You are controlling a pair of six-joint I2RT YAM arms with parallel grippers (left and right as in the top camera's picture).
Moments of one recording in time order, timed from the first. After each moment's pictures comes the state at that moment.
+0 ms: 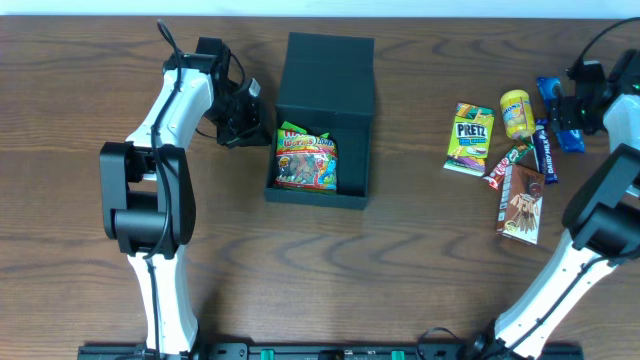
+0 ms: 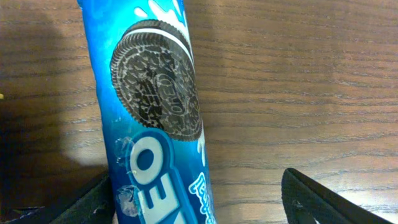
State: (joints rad) left arm -0.10 2.21 1.76 -1.10 0.56 -0.23; right arm -0.50 2.35 1.86 -0.61 -0.08 -0.53
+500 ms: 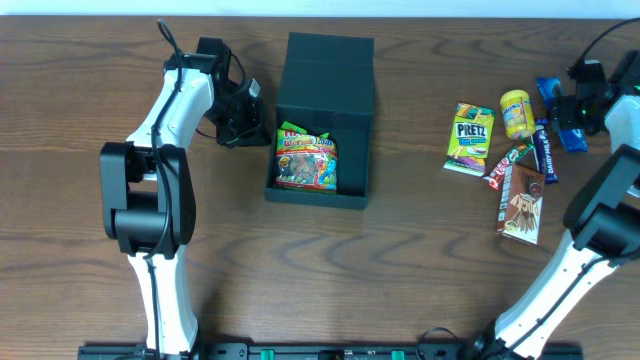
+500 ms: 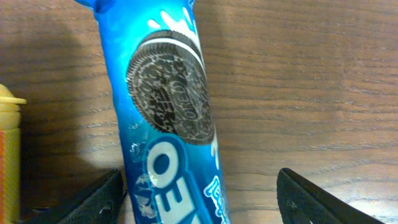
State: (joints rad) left arm -0.10 2.21 1.76 -1.10 0.55 -0.23; right arm -0.51 2.35 1.86 -0.60 -0.14 -0.52
